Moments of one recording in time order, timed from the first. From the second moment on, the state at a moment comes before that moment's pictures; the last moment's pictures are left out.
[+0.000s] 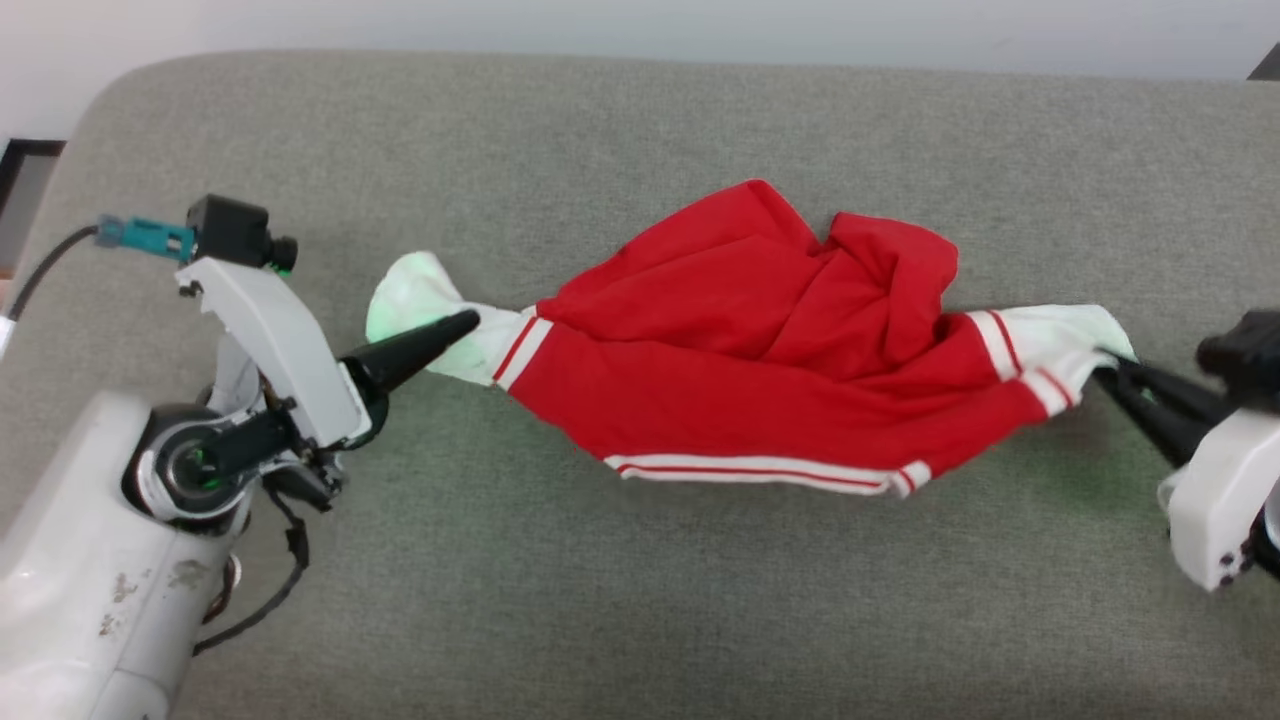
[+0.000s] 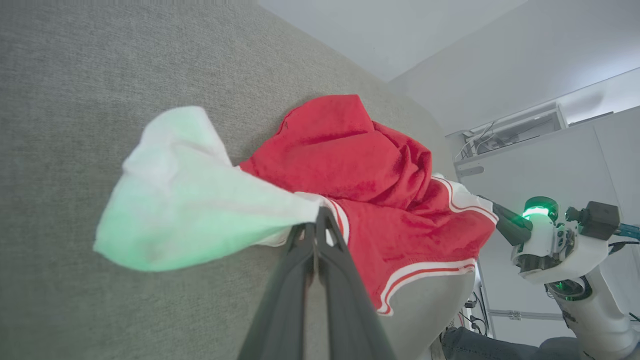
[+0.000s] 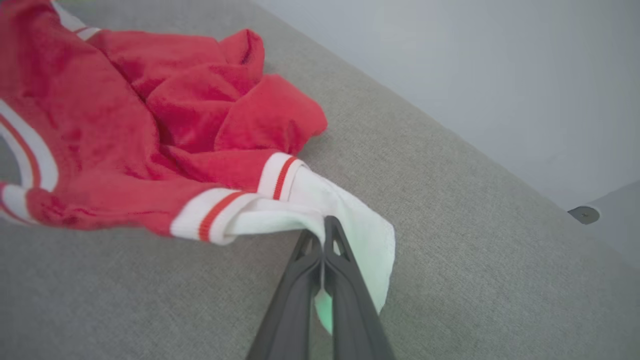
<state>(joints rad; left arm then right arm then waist) -0.68 0.53 -0.40 0.33 -1.39 -0.13 0.63 -0.48 -0.81 0.56 0.02 0.60 0.13 0.25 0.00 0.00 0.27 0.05</state>
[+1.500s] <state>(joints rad) -0.78 0.39 -0.34 0.50 -1.41 -0.13 0.26 -0.76 -0.59 0.35 0.35 0.68 0.13 0.20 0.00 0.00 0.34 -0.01</state>
